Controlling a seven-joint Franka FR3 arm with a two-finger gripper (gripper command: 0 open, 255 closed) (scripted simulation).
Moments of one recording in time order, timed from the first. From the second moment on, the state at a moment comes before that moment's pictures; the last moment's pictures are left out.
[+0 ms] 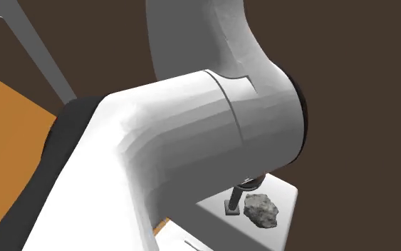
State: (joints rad) arm -0.03 -0.16 -0.33 -2.23 -0.12 2.20 -0.40
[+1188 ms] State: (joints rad) arm -0.14 0.44 -0.32 -1.75 0.17 2.37 -0.81
